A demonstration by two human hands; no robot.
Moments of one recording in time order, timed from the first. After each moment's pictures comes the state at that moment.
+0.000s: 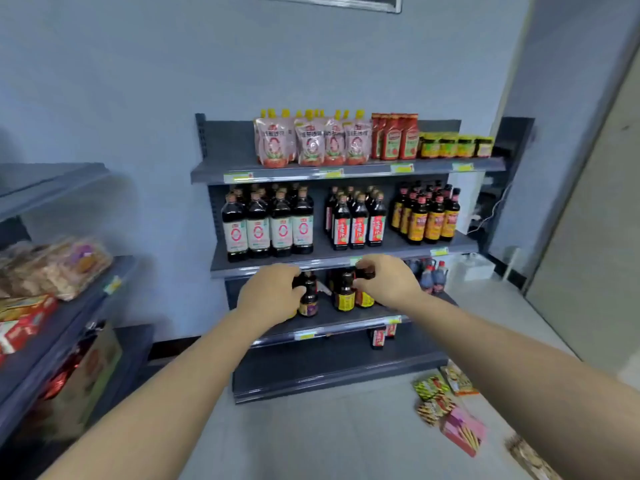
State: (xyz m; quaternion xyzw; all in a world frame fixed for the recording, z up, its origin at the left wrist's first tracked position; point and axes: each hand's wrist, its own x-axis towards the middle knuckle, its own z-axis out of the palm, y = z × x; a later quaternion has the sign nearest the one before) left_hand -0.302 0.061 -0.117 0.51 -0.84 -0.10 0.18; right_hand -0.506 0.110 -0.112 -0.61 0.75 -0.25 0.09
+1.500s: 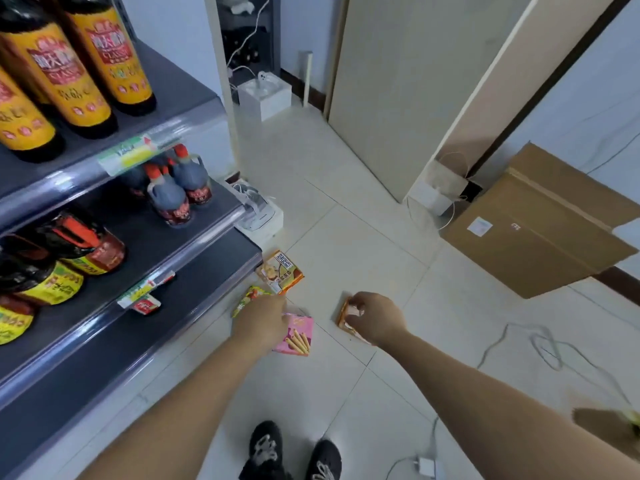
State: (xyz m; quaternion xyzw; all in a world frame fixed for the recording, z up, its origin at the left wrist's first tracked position) left_hand -1.040 -0.087 -0.487 0.25 -0.93 -0.23 -0.15; right_hand -1.151 0.086 -0.469 -0.15 0.93 -0.13 0.31
